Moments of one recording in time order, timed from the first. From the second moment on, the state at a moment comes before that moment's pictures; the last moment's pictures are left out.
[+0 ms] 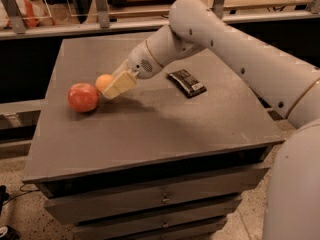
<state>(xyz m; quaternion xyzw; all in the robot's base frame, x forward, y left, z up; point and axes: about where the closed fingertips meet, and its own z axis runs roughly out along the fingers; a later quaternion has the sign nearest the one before) 0.612 0.106 0.860 -0.58 0.68 0.35 0.29</state>
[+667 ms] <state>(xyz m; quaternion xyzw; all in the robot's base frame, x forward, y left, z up) 0.589 0.111 0.848 -0.58 0.68 0.36 0.28</state>
